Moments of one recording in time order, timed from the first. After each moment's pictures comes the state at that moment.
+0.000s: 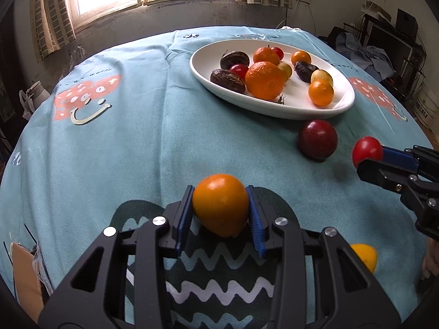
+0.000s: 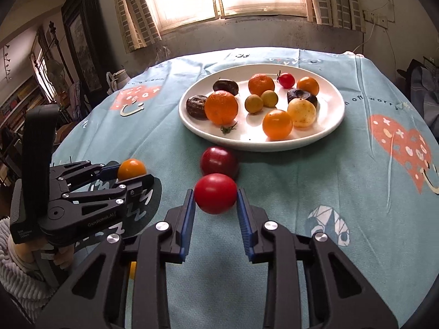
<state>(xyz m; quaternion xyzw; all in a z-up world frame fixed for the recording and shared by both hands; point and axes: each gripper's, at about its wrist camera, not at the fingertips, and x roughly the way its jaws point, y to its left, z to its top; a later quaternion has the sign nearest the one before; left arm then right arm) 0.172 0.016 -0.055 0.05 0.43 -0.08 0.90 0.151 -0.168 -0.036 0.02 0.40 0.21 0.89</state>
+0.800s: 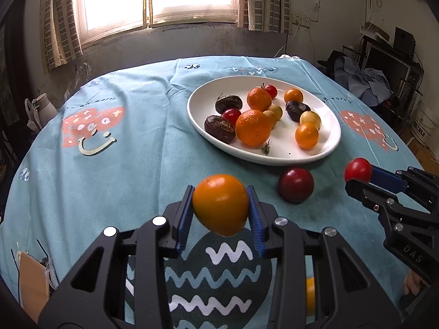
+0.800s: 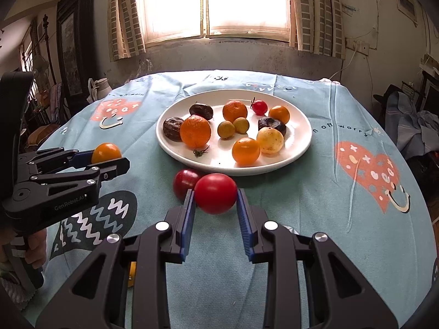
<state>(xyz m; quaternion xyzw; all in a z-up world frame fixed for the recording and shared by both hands) 0.176 0.003 -0.013 0.03 0.37 -0.08 0.92 0.142 -0.178 -0.016 -0.03 0.34 0.14 0.93</state>
